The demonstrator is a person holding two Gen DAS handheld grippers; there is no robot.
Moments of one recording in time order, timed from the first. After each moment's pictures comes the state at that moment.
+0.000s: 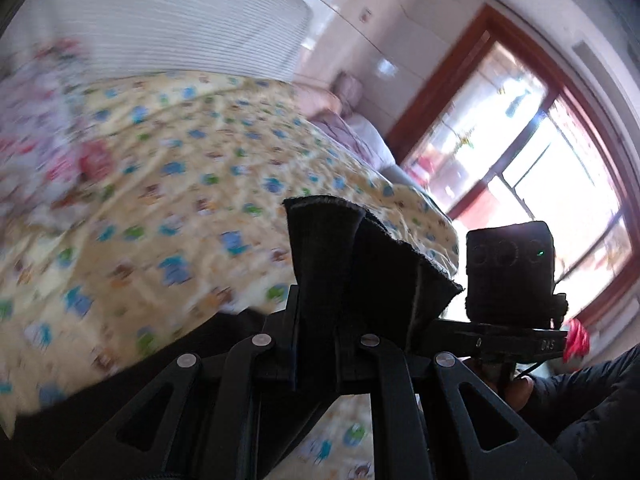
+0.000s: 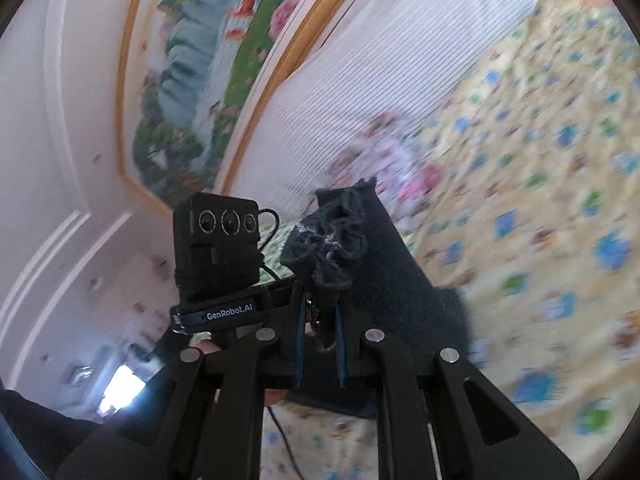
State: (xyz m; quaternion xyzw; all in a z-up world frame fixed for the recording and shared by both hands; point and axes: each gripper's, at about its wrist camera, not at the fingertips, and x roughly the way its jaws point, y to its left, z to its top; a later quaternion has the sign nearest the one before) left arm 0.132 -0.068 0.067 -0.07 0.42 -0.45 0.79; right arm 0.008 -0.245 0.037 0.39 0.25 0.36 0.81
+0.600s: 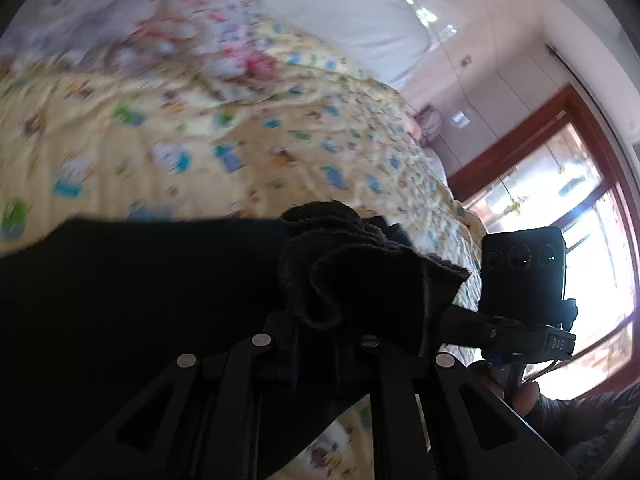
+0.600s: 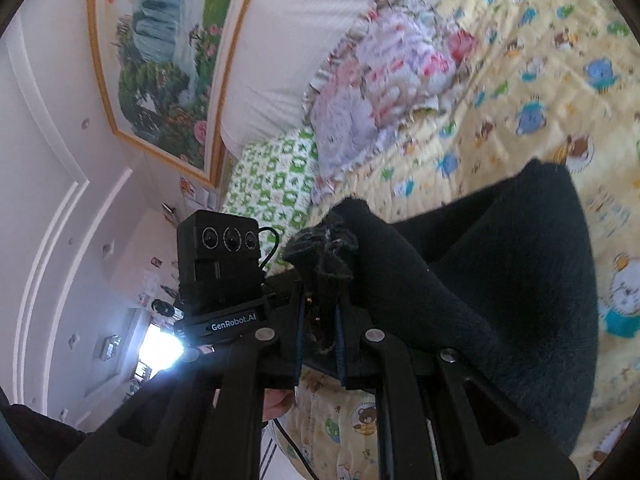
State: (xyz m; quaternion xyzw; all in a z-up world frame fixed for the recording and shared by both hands) left arm 0.111 0.059 -0.022 -0.19 0.47 -0.32 0.80; right arm 0.050 -0.147 -0.028 0.37 0.37 0.40 0.75
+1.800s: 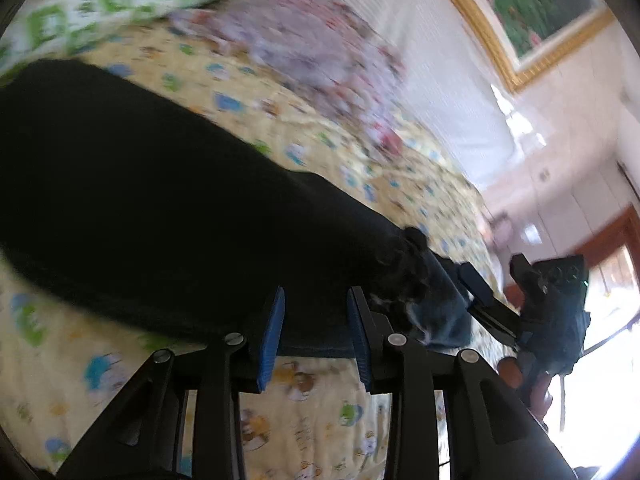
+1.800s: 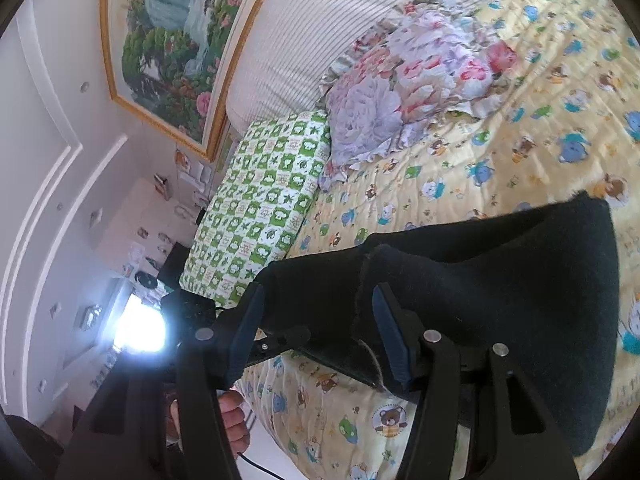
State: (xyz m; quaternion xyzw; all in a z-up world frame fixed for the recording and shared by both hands) left arm -0.006 0.175 -0.004 -0.31 0.42 -0.10 0.85; right arm 0.049 -0.110 0.014 0.30 0.38 0.42 0.77
